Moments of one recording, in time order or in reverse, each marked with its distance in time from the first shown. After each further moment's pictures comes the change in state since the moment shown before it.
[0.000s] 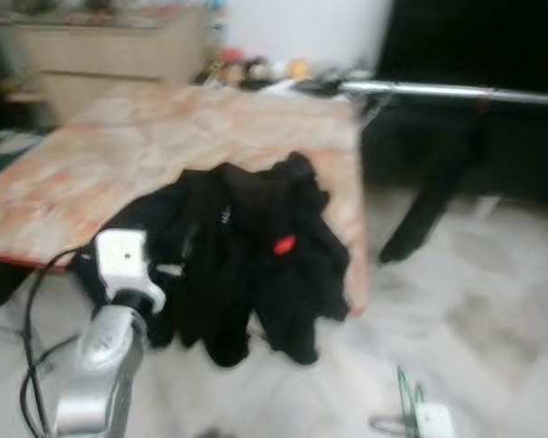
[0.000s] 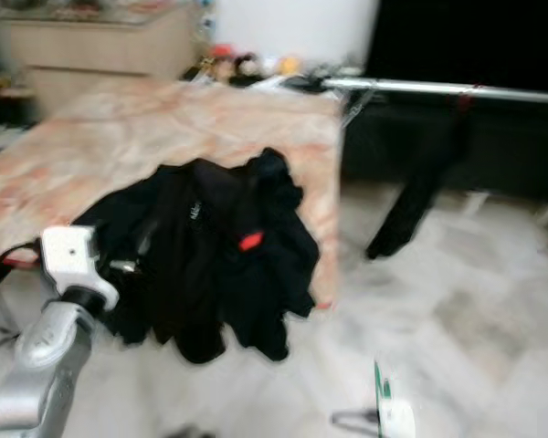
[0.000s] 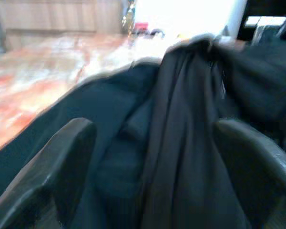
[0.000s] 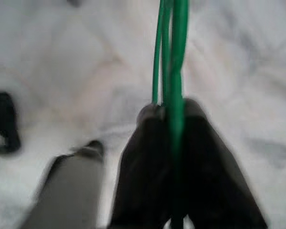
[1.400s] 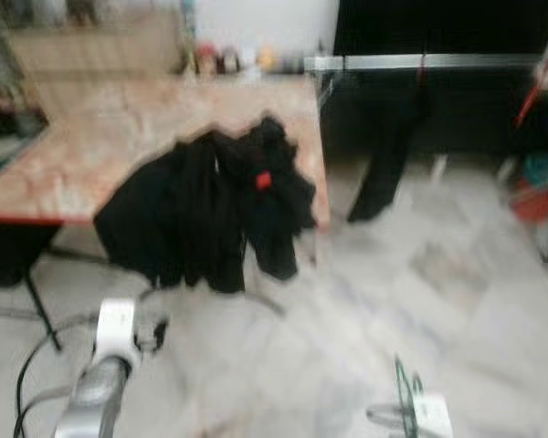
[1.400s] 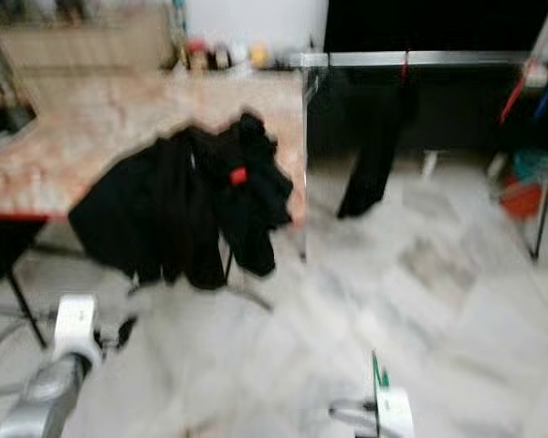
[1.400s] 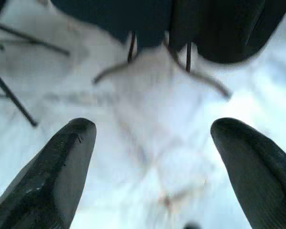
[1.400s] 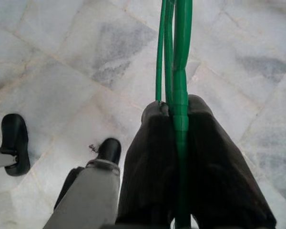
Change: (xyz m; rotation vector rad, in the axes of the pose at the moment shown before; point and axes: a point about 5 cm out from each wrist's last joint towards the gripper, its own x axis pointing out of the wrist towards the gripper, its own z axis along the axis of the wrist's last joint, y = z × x) left arm -0.023 0.058 -0.130 0.098 0.583 0.142; right arm 0.001 0.002 0.008 0.008 -0.020 0.002
